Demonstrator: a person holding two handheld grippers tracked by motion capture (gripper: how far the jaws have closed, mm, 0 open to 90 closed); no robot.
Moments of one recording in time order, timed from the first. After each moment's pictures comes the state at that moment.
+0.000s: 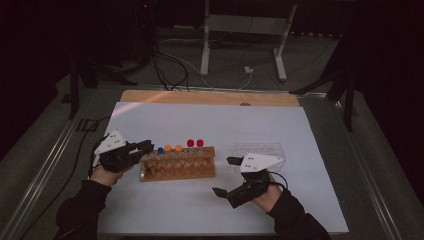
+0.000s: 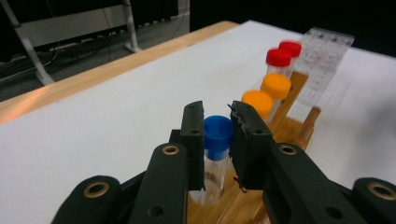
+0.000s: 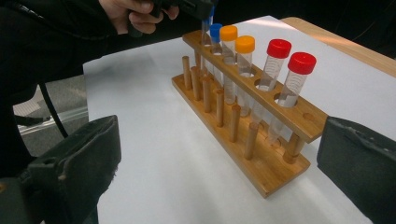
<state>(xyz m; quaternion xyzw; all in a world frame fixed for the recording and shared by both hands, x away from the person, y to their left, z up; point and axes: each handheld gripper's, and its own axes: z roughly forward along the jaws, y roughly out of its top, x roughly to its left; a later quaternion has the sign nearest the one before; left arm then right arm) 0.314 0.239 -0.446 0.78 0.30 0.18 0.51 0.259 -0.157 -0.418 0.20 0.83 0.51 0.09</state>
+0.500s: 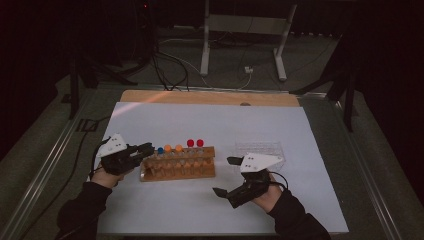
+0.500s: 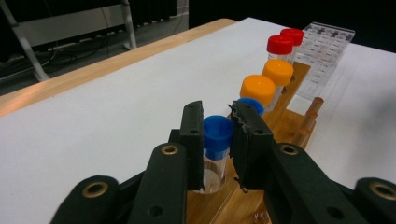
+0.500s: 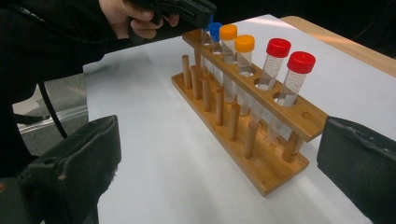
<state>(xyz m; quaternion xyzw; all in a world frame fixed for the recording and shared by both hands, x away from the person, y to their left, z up) 0.314 0.241 -0.455 0.78 0.30 0.18 0.51 0.259 -0.157 -0.417 0.20 0.83 0.51 0.09</state>
